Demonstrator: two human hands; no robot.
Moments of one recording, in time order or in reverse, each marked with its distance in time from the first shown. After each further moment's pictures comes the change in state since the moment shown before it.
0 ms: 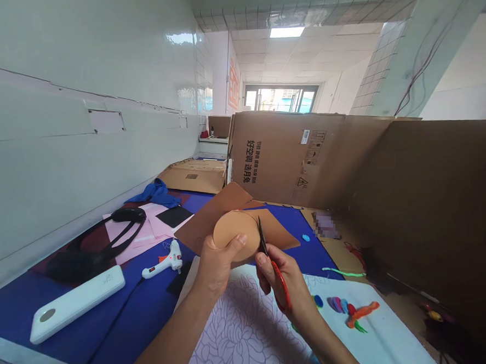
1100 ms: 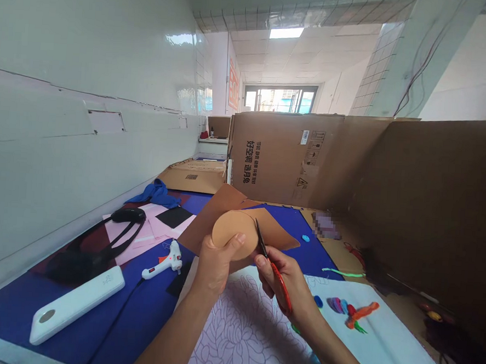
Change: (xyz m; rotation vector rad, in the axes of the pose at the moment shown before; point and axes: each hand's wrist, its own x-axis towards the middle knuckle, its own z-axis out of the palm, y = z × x) left_hand 0.002 0.002 0.001 -0.021 -0.006 0.014; right_hand -0.003 0.002 -0.004 -0.033 -0.004 0.052
